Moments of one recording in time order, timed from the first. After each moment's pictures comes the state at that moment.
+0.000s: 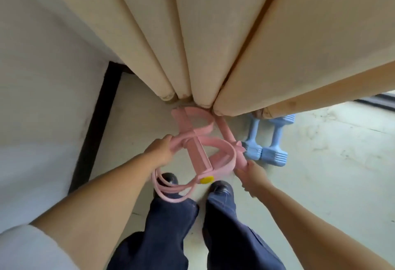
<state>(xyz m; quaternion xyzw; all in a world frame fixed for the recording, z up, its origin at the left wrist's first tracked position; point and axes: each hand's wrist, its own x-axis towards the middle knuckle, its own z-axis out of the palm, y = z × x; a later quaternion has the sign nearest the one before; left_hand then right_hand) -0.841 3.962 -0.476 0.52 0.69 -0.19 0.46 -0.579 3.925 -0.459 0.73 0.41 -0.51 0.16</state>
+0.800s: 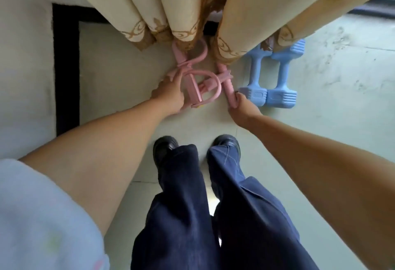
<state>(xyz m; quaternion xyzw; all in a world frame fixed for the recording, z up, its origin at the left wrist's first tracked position) -0.802 3.979 -0.546 0.62 0.66 -0.17 0.40 -0.600 3.932 -0.536 0.76 0.43 -0.48 0.13</state>
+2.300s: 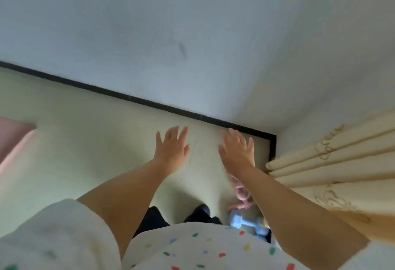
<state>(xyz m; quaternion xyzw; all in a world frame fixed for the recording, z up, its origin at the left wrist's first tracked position) -0.661 3.600 0.023 0.04 0.98 0.05 0.16 -0.670 3.797 0.031 -0.06 0.98 -0.04 0.19</state>
